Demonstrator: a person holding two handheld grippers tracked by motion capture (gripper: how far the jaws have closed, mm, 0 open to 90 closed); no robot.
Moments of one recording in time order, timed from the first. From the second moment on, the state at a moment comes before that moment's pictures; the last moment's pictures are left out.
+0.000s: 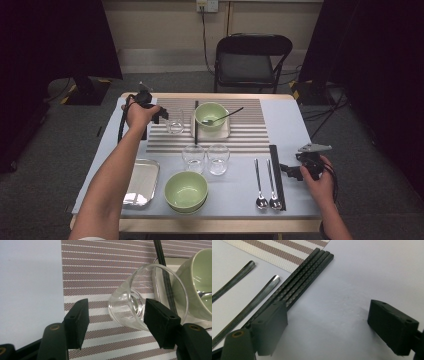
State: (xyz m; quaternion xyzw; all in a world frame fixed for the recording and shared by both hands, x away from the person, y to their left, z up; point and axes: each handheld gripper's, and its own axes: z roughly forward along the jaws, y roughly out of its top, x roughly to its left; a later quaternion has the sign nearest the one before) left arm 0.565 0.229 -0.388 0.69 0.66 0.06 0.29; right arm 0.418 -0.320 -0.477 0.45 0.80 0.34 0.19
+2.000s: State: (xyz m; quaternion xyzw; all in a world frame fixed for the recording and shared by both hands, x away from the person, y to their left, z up) left arm 0.535 0.246 -0.365 0.69 0.66 0.06 0.30; right arm 0.418 -0.320 -0.477 0.45 0.80 0.34 0.19
